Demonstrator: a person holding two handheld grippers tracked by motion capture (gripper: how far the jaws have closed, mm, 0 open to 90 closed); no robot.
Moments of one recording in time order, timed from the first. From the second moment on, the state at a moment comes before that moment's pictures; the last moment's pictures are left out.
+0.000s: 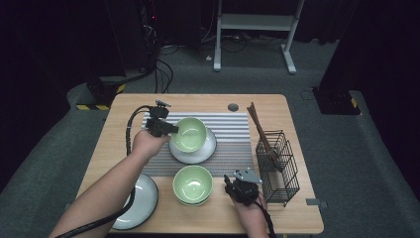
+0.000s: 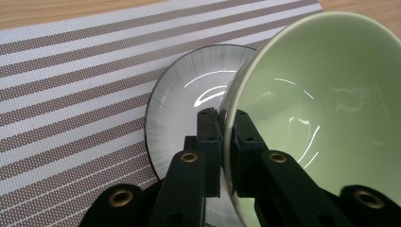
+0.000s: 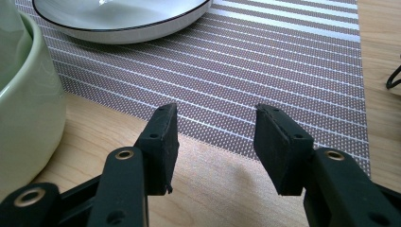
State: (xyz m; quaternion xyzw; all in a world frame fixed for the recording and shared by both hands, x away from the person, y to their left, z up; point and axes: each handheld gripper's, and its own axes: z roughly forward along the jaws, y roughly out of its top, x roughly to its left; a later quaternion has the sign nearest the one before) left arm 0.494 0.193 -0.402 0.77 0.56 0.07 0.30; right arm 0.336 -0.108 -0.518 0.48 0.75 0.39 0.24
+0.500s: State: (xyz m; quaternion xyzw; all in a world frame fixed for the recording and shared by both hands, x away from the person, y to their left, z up) left arm 0.499 0.192 -0.409 0.77 0.56 0.08 0.30; right arm 0.336 -0.109 -0.518 0.48 0.75 0.39 0.24
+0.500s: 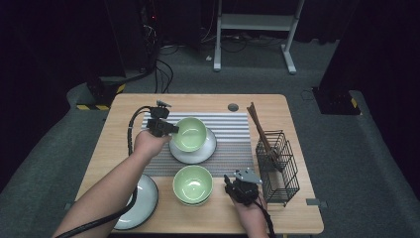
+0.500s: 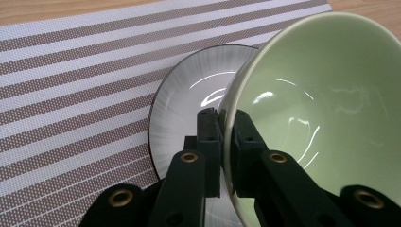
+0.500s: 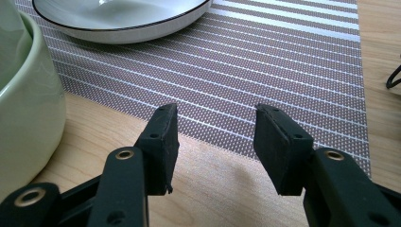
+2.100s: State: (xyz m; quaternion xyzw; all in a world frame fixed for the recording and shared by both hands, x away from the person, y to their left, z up) left arm 0.512 0.181 -0.441 0.76 0.59 0.05 0.27; right arm 0.335 -0.111 -0.518 0.48 0.75 0.39 0.24
